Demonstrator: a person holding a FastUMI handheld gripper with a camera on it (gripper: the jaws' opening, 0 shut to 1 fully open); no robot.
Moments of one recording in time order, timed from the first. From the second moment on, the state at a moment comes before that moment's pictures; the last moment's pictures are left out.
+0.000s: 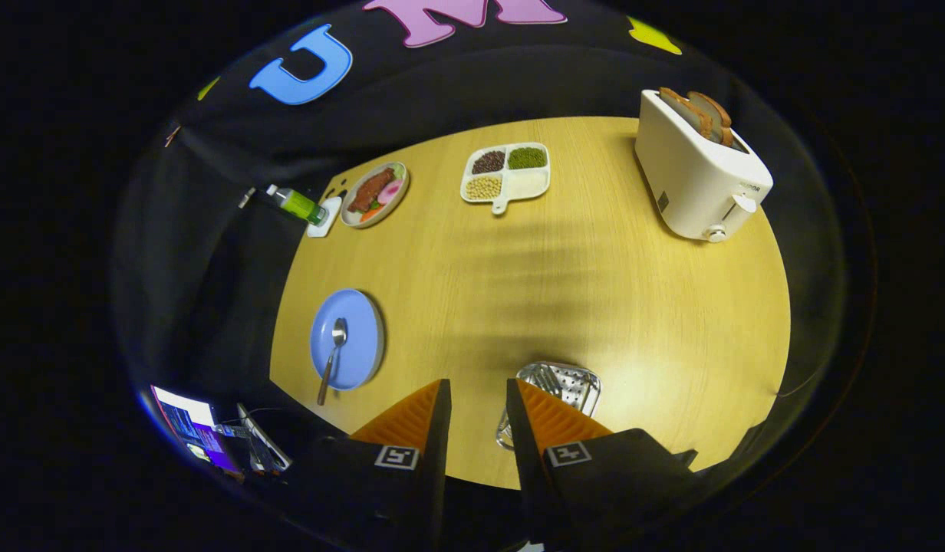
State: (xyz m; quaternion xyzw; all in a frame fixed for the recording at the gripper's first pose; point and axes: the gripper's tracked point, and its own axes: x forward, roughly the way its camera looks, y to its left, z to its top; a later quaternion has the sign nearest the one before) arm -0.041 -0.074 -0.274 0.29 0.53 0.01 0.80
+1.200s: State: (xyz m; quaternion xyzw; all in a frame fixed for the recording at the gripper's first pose) arm 0.008 0.218 -0.295 0.33 0.59 0.16 0.72
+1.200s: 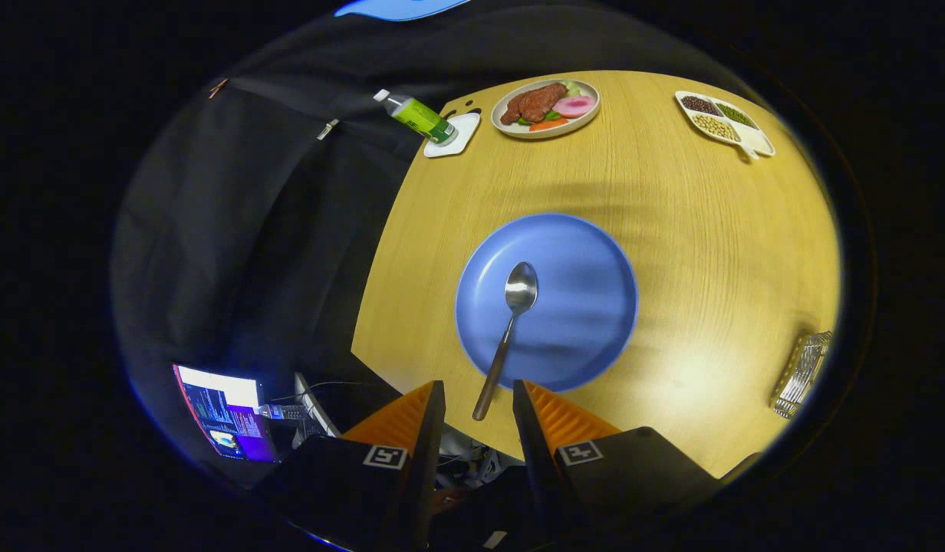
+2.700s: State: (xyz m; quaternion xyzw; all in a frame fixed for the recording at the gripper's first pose) arm 0.026 0.227 -0.336 0.37 0.60 0.12 0.70
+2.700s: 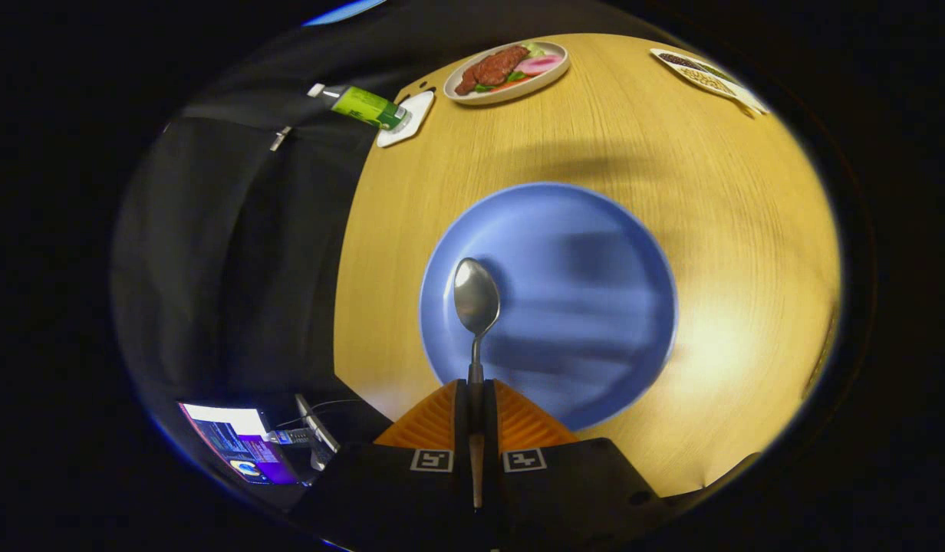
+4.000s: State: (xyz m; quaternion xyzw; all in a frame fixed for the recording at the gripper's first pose) arm -0.137 -0.075 -0.235 0.44 0.60 -0.01 0.66
